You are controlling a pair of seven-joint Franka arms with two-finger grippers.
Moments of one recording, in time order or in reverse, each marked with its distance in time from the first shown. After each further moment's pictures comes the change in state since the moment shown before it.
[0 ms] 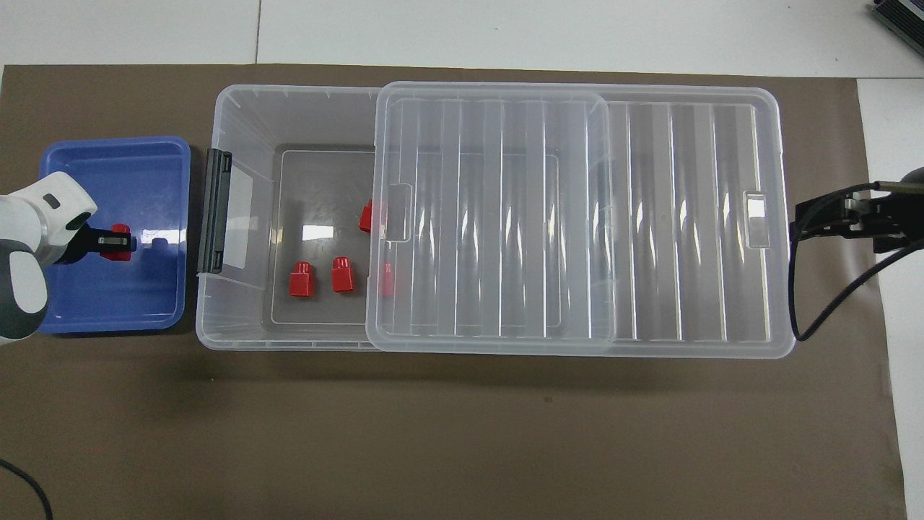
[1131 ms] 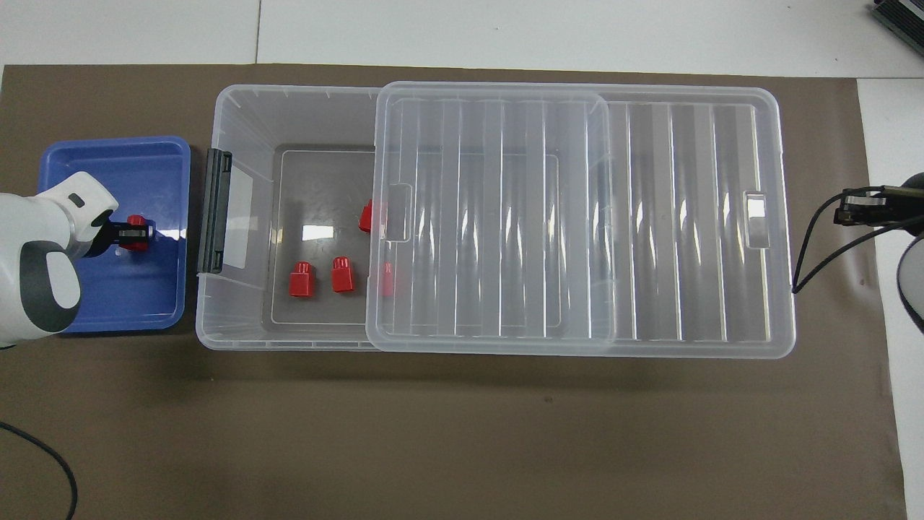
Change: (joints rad) left arm -0.009 0.064 -0.002 0.000 -0.007 0.102 -0.013; right arm -0.010 0.081 -0.151 -0.267 0.000 0.493 -0.121
